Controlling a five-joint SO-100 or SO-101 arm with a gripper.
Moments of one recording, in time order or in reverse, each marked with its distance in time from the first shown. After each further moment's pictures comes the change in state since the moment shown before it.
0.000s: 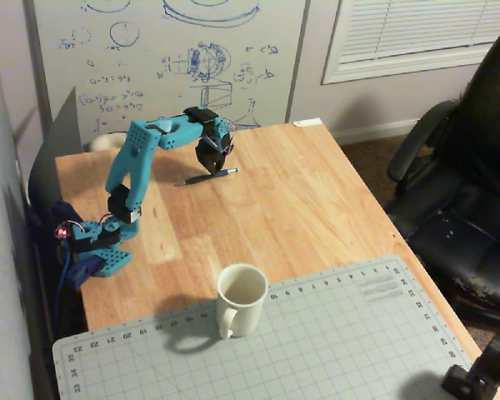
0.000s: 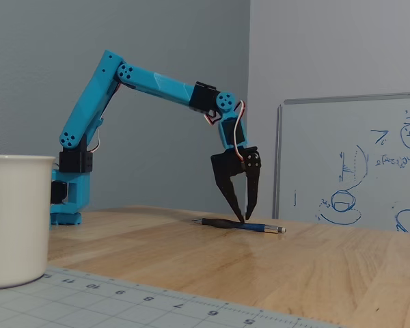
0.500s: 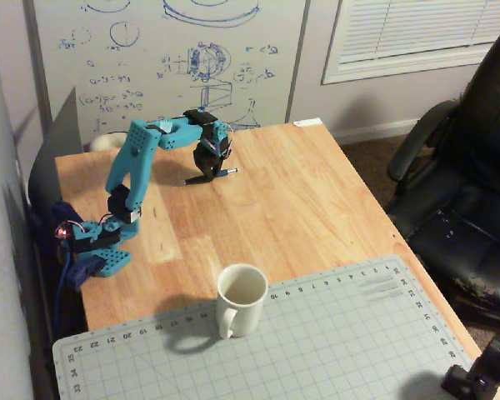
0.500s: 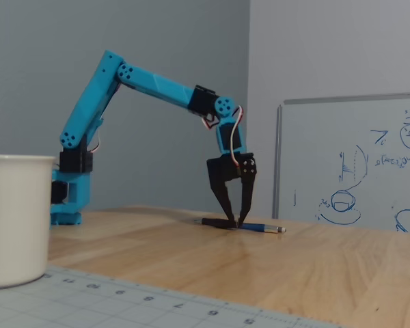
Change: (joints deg) arm 0.0 -0.1 2.8 0.0 0.0
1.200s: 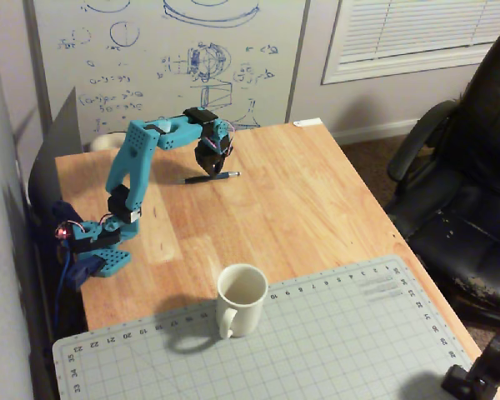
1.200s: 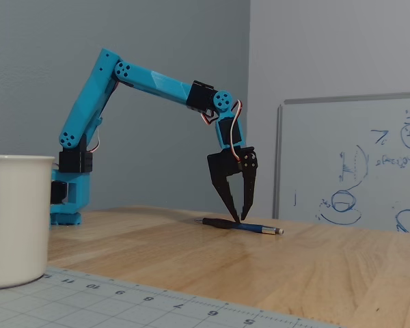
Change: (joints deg) arm 0.5 1.9 0.0 0.0 0.0
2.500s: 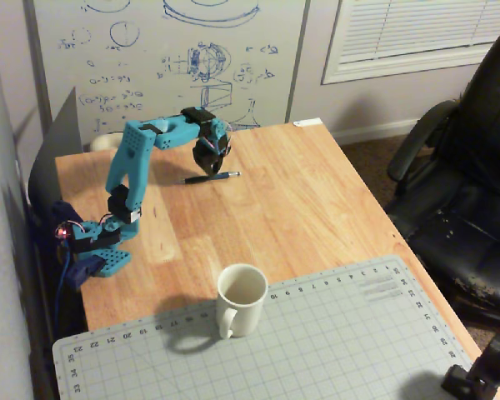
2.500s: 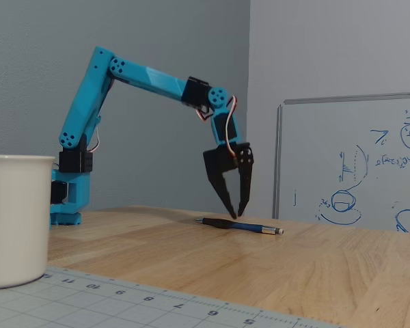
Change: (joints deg) arm 0.0 2.4 4.0 -0.9 0.0
